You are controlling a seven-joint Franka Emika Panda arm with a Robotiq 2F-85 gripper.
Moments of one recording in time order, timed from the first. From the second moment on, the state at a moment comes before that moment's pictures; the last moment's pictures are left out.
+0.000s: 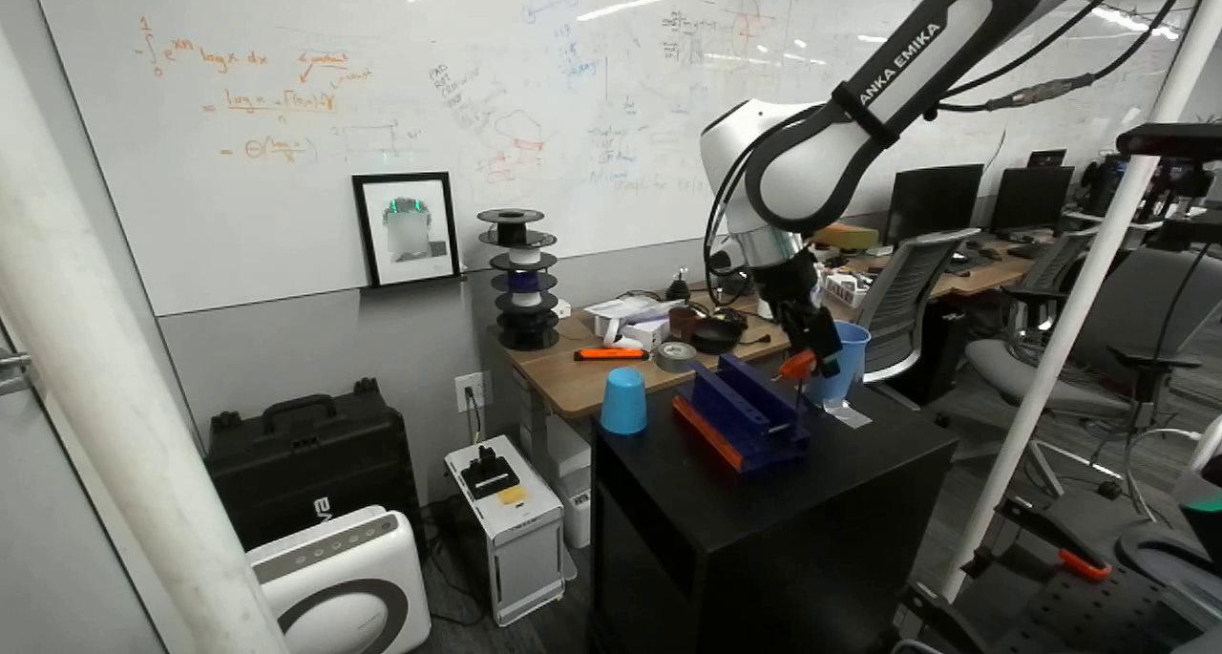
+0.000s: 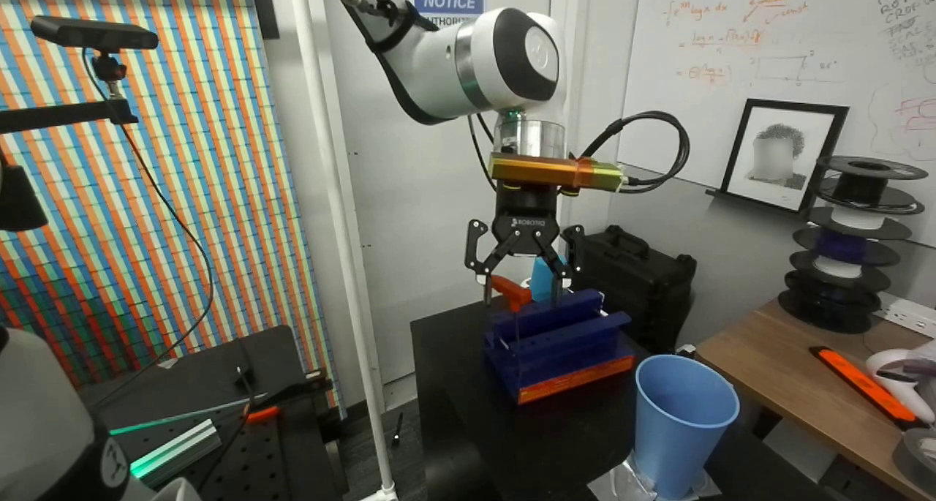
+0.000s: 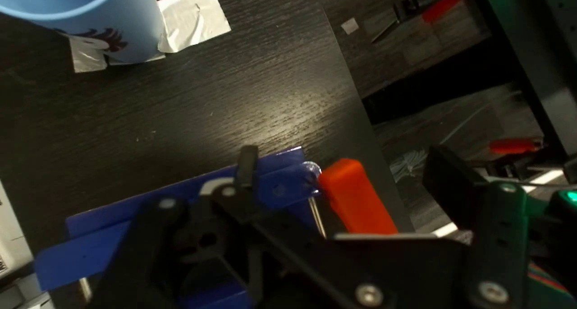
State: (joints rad) arm 0.08 0.23 0.10 -2.22 -0.42 2.05 -0.72
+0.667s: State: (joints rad) arm 0.08 0.23 0.12 -2.24 -0.56 2.13 -0.78
